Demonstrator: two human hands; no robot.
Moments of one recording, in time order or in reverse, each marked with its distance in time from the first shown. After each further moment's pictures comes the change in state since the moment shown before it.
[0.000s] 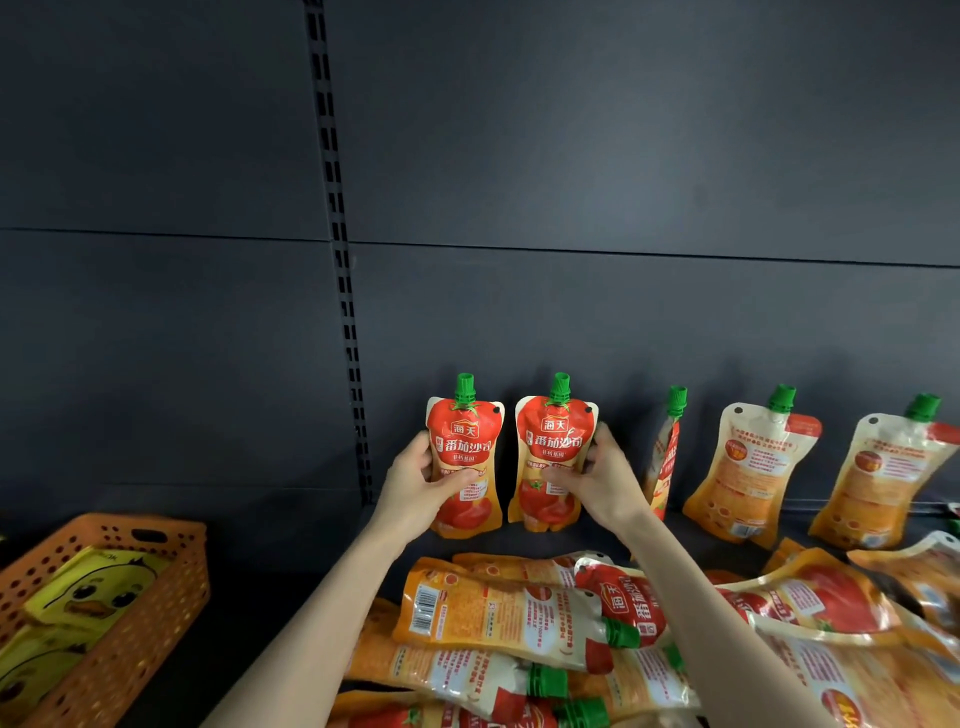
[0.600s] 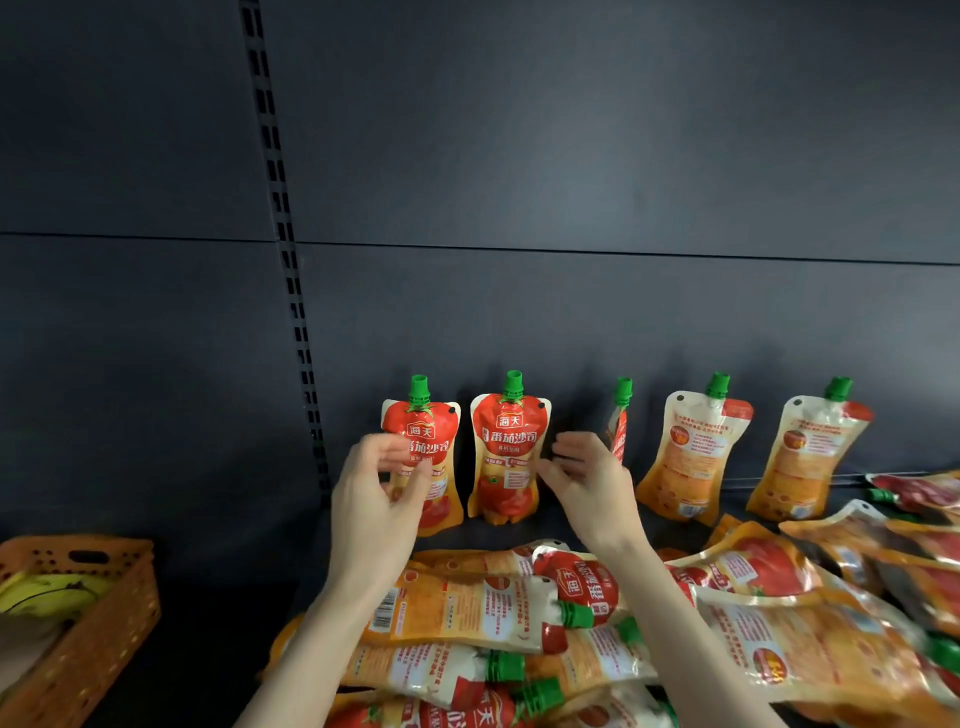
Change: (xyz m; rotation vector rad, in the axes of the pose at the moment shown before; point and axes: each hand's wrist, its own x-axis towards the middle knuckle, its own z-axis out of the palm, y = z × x) left_hand -0.055 0.042 0.014 0.252 0.347 0.251; right_hand -0.051 -0.018 -0.019 -0.063 0.238 -0.050
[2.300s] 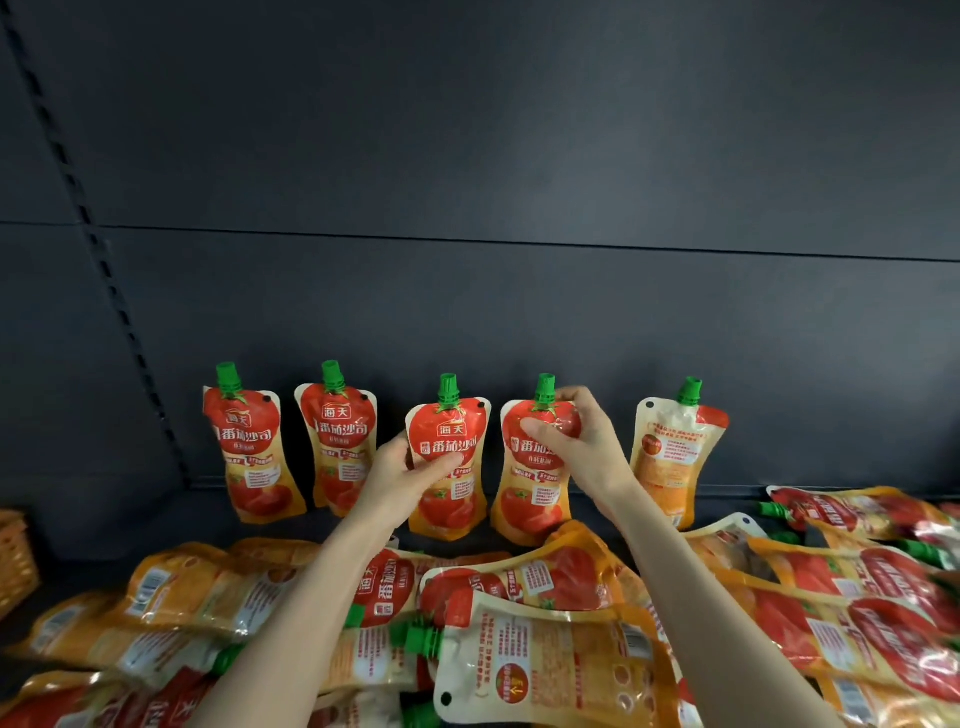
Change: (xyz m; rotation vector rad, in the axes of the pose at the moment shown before) left_hand -0.014 0.057 0.191 -0.247 -0.335 -0.330; right_hand 0.089 0.090 -0.161 0.308 -0.239 -0.009
